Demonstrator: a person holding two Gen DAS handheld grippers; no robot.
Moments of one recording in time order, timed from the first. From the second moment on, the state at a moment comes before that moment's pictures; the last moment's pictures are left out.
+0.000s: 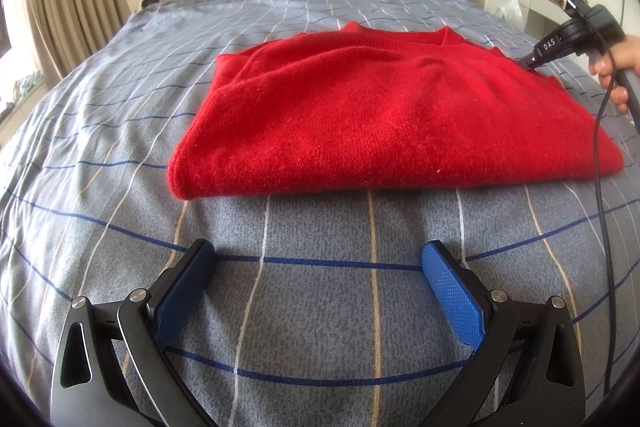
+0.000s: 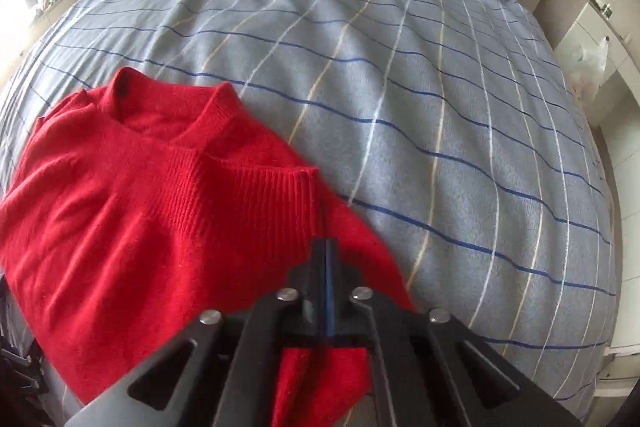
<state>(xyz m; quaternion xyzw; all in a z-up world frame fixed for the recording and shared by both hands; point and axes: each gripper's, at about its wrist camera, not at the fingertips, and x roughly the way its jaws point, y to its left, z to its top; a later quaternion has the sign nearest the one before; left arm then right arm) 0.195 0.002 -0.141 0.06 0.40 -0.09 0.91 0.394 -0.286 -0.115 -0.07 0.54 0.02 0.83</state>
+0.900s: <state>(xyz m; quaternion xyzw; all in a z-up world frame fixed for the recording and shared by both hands) 0.204 0.008 -0.130 0.04 0.48 -0.10 0.87 0.292 -0.337 -0.151 0.36 0.47 0.11 0.80</state>
